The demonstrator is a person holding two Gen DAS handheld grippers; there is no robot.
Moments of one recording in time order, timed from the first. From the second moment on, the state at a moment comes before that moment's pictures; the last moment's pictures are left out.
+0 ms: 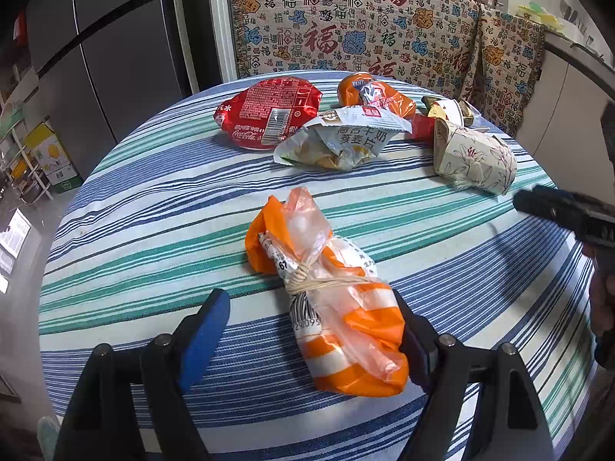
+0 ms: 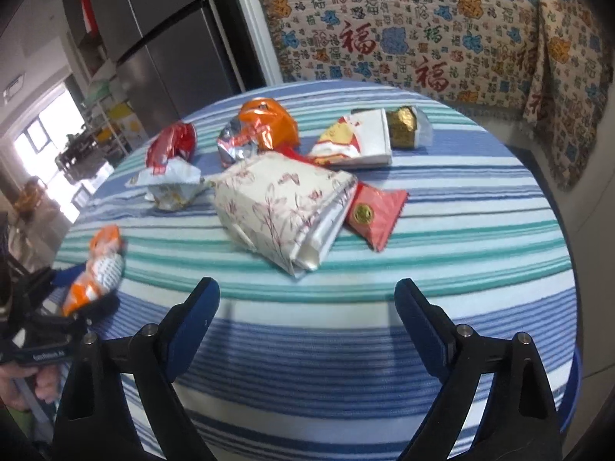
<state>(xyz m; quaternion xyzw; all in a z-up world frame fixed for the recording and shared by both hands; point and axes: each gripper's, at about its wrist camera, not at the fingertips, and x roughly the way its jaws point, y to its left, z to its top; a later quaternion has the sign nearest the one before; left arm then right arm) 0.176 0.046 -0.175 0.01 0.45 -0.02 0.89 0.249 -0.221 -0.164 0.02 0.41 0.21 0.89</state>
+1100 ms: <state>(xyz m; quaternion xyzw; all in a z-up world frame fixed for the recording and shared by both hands) 0.175 0.045 -0.174 0.01 0.45 -0.02 0.89 0.290 -0.232 -0.174 -0.04 0.48 0.17 0.86</state>
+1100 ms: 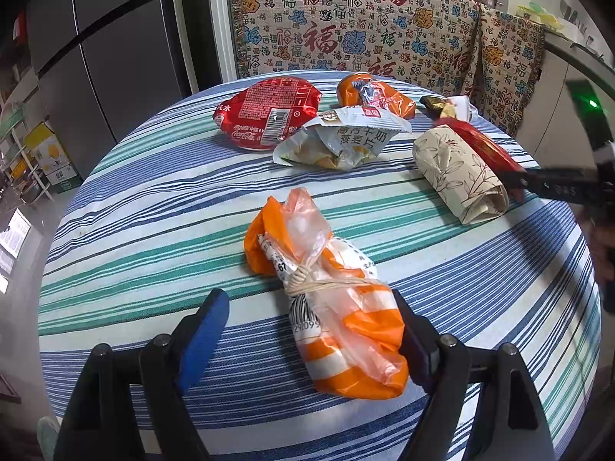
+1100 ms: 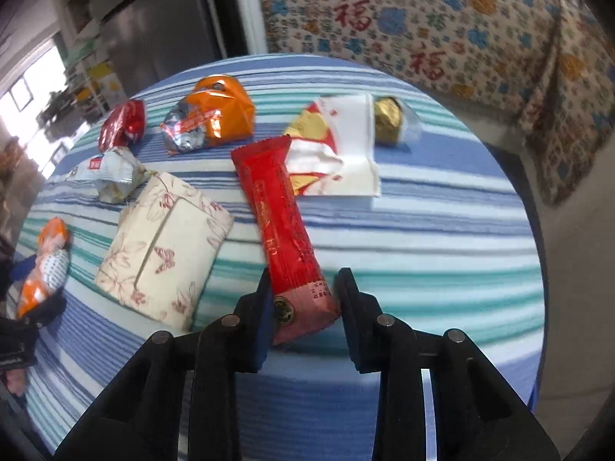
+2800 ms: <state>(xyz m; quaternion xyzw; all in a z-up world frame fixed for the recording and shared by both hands) 0.149 0.018 -0.132 -0.01 0.43 -0.13 0.89 0.202 -0.245 -0.129 0.01 0.46 0.21 0.86</state>
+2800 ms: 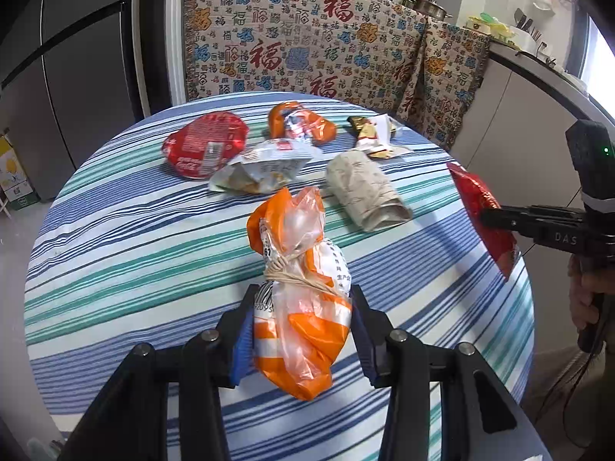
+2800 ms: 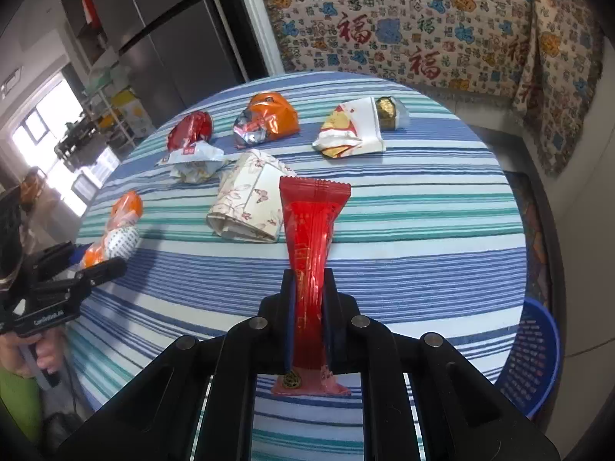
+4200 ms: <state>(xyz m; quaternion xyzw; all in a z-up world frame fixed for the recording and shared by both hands) 0.162 -0.151 -0.128 0.03 0.43 -0.21 0.88 0.169 -0.332 -0.124 0.01 0.44 0.13 0.89</state>
